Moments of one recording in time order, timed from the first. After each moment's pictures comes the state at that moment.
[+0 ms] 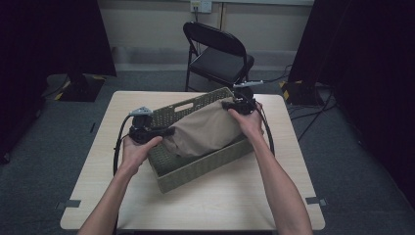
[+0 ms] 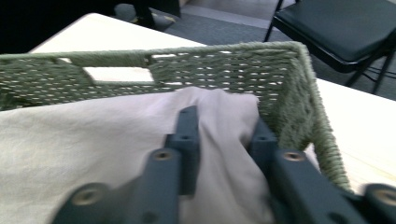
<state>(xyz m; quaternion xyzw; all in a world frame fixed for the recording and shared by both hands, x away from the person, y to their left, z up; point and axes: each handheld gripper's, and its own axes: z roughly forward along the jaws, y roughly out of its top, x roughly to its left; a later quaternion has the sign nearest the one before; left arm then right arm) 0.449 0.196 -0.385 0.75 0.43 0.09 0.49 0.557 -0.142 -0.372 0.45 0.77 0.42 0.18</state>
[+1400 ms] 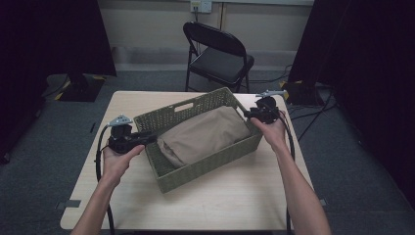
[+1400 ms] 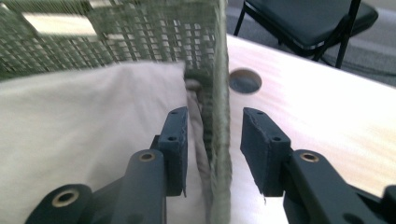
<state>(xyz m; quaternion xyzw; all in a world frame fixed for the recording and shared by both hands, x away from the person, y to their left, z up) 0.415 0.245 -0.390 0.74 0.44 0.13 0.49 0.539 -0.214 -0.391 0.45 0.78 0.38 0.20</state>
